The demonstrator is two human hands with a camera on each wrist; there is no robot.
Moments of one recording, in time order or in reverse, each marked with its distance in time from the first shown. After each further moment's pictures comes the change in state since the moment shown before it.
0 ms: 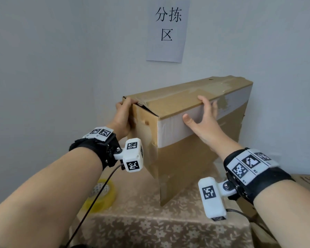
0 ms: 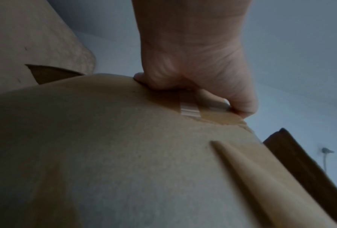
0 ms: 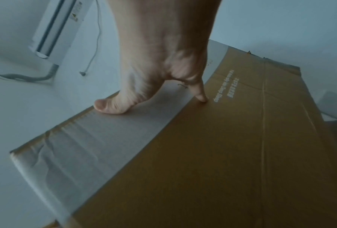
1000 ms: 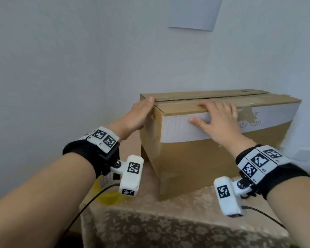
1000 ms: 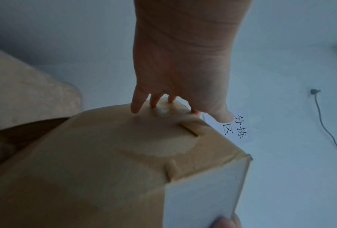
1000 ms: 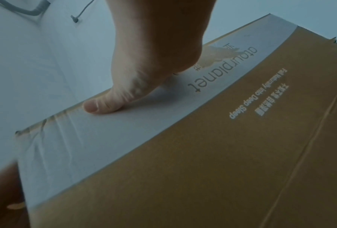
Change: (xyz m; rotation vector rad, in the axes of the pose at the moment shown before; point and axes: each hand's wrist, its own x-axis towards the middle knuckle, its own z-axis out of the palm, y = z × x) left_hand 0.021 -0.043 -0.063 0.632 -0.269 0.039; right_hand 0.053 0.062 0.081 -0.740 -0.012 -0.289
